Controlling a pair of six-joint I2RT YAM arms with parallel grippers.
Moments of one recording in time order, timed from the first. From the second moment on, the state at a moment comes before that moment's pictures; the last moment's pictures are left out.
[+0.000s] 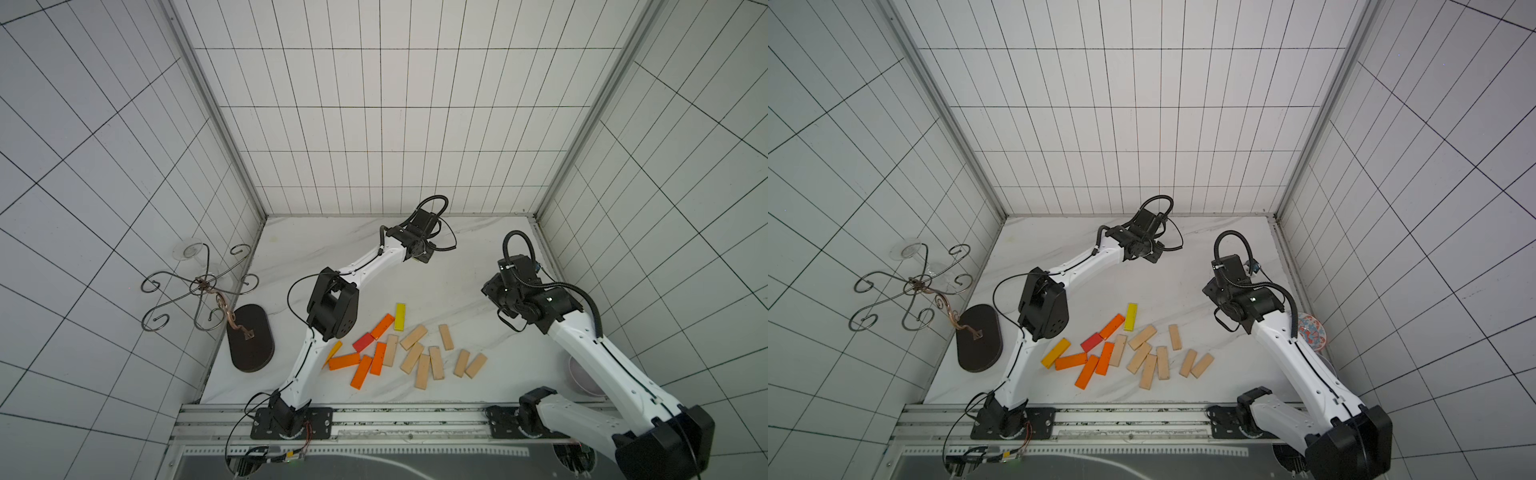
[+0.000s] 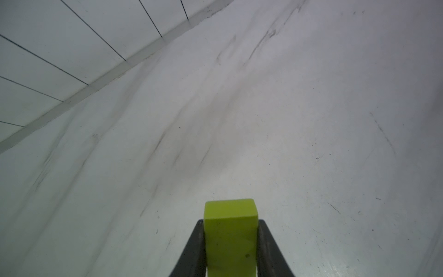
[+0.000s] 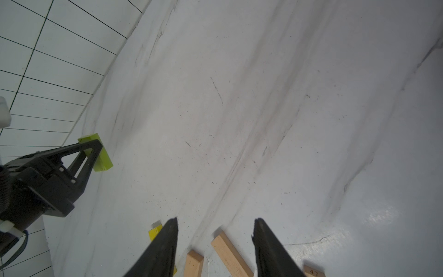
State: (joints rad) left arm -0.69 2.37 2.19 -0.72 -0.12 -0.01; right arm 0.36 1.07 0.94 -0.77 0.22 1.05
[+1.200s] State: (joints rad) left arm -0.72 2.34 2.20 -0.80 -0.10 0.17; right arm 0.25 1.23 0.95 -0.79 0.17 0.82
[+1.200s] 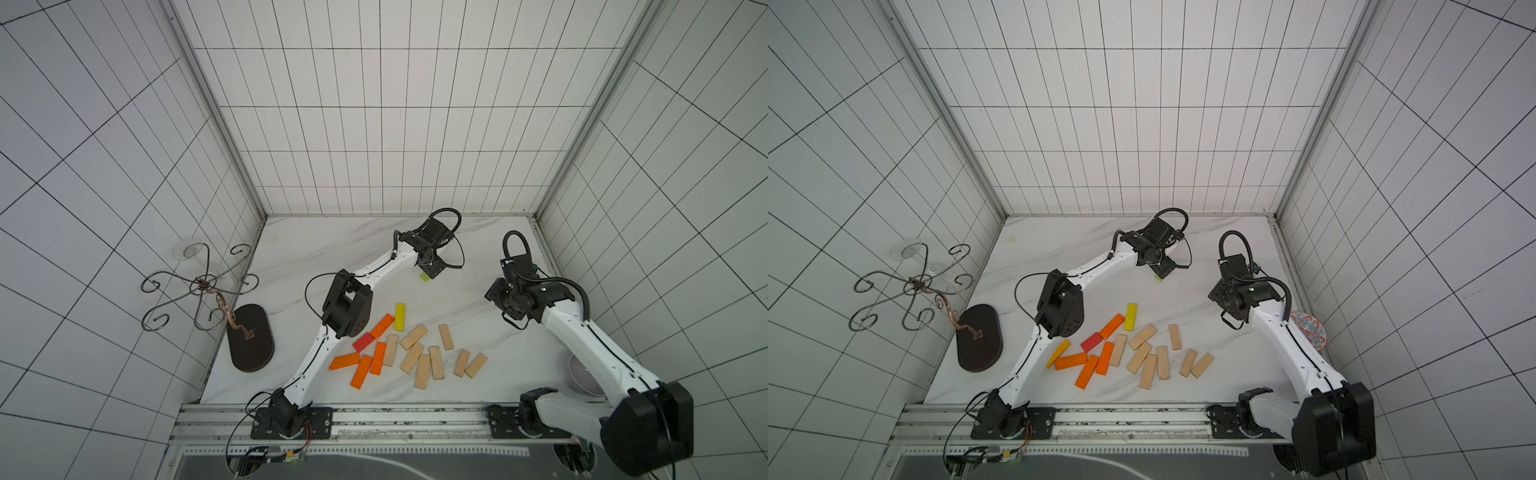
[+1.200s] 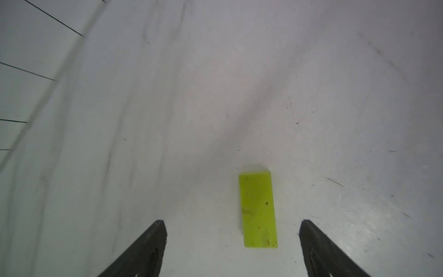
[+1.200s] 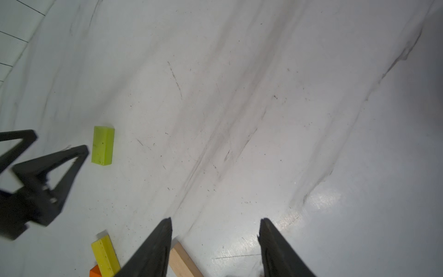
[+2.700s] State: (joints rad) left arm -0.45 1.14 0.98 -0.54 0.20 -0.33; right arm 0.43 2.26 1.83 -0.77 -0.04 -0.20
